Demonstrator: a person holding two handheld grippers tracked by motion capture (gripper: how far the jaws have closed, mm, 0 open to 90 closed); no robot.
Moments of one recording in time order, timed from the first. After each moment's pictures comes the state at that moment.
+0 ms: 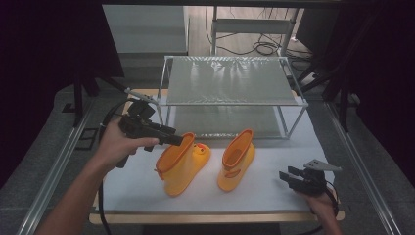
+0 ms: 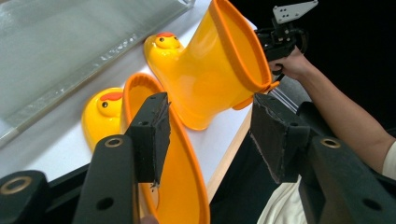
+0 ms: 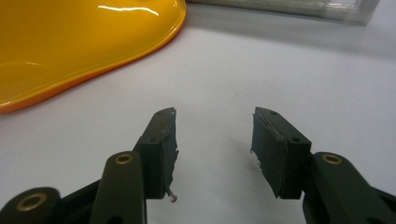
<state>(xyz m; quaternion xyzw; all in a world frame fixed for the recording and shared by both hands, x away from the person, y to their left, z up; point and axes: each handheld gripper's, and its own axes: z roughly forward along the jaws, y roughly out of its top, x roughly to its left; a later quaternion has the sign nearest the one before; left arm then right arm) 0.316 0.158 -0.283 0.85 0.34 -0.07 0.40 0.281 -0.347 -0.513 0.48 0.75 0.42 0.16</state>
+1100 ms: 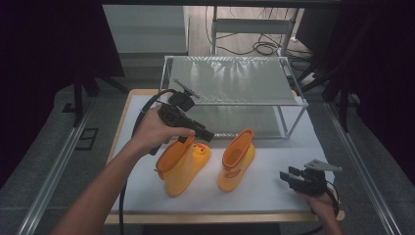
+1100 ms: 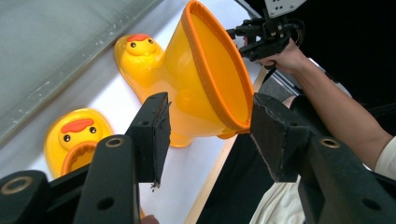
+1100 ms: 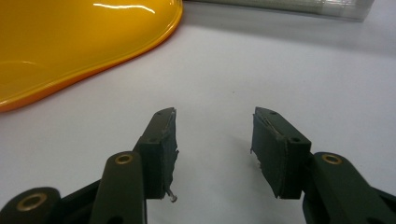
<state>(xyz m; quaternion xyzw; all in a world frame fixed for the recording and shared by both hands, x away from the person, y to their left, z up) 0.348 0.078 -0.279 0.88 0.31 -0.10 0.35 0.282 -0.350 -0.514 0.48 0.76 0.42 0.16</state>
